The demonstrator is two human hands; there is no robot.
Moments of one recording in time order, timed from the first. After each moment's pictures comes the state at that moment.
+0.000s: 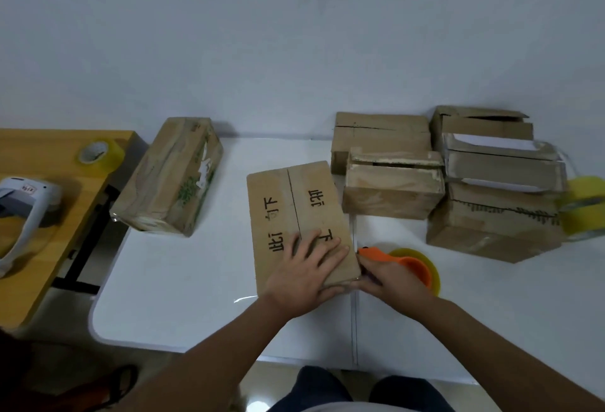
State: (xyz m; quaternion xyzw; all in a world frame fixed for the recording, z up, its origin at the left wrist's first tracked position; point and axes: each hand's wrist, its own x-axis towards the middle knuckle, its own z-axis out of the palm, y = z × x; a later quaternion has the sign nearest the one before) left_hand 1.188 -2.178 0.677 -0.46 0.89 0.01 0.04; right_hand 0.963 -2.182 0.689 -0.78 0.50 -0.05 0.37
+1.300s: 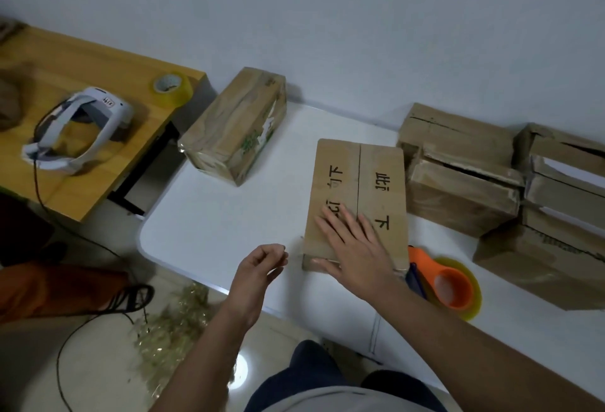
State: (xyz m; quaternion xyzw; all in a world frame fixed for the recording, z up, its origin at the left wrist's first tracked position) left_hand 1.283 -2.082 0.676 -0.62 0.12 0.57 -0.53; right_hand 1.092 -2.182 0.672 -0.91 0.41 0.02 0.06
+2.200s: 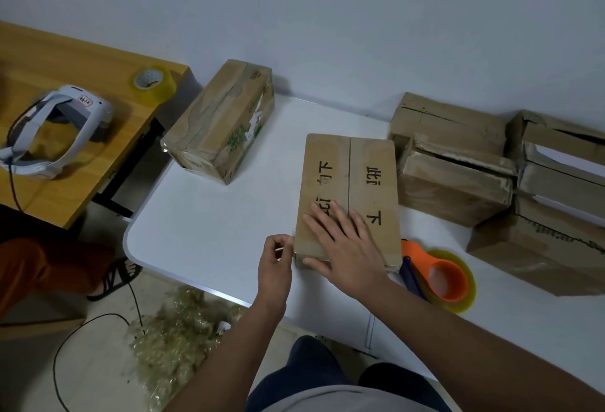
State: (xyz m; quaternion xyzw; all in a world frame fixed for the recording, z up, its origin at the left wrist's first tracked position) left_hand 1.233 -2.113 0.655 -0.71 0.19 0.45 -0.50; right_hand 1.094 -2.182 0.668 -0.91 0.41 0.02 0.04
